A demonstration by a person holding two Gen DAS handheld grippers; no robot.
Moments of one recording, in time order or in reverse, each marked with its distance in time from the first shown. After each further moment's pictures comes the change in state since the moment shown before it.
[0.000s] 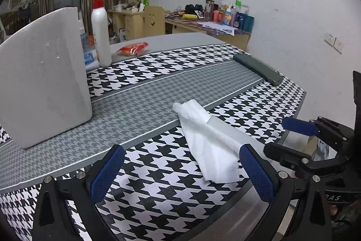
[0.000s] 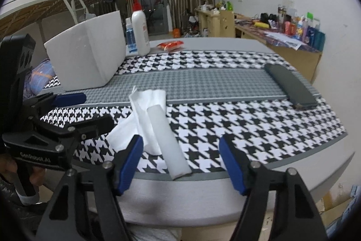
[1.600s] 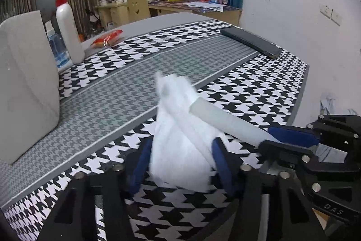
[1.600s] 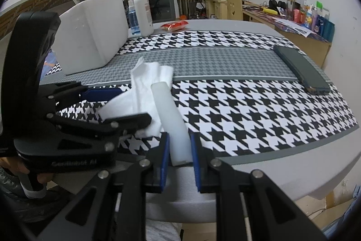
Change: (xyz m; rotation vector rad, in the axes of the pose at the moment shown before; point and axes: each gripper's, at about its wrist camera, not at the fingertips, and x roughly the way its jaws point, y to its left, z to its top) left arm 0.047 -0.037 0.003 0.114 0.098 0.012; right arm 0.014 -0.002 -0.012 -0.009 0.079 0.037
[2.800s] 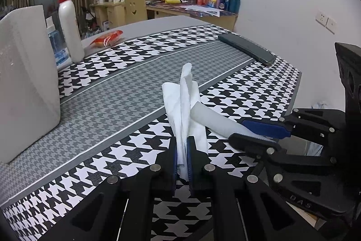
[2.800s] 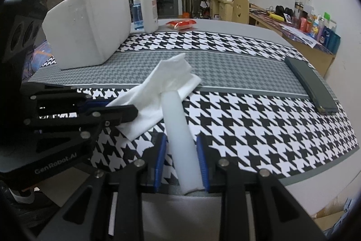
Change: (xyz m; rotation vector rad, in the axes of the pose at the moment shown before) left arm -0.011 0.015 0.000 -0.034 -0.012 -0.069; right arm 0.022 0.016 0.018 -0.065 0.024 -0.038
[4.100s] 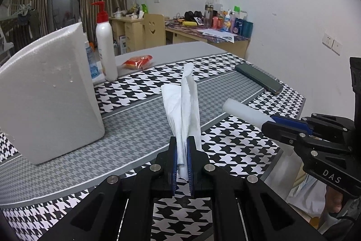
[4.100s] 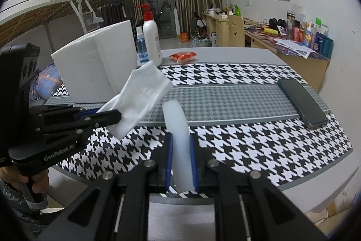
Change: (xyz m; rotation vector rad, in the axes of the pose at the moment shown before) left arm -0.058 0.034 0.001 -0.058 -0.133 0.064; right arm -0.041 0.005 0.026 0.067 -0.147 0.022
